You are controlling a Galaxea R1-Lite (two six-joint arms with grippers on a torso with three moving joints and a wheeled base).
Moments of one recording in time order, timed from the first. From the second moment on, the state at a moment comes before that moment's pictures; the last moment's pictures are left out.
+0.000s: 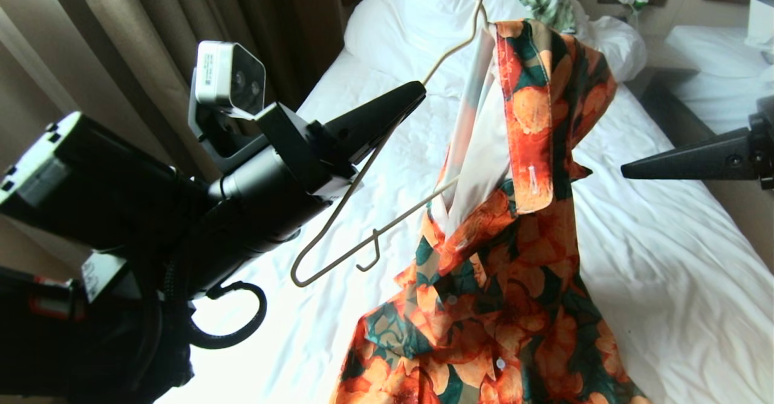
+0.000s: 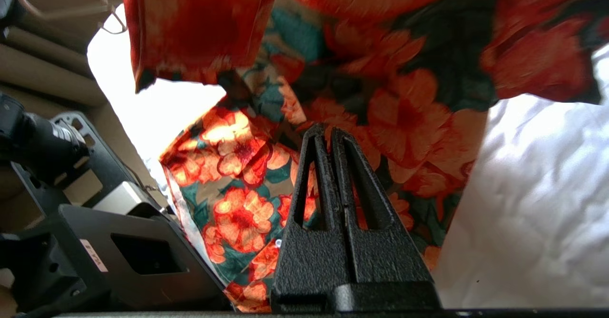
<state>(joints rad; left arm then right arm) -0.73 1.65 -0.72 -1.52 -0.45 -0.85 0.47 1.36 -1.58 0.67 0.31 -0.09</state>
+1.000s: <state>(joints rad) -0.74 1.62 -0.62 -1.52 -0.49 -0.88 0.34 1.51 -1.97 1.02 0.40 -0.26</state>
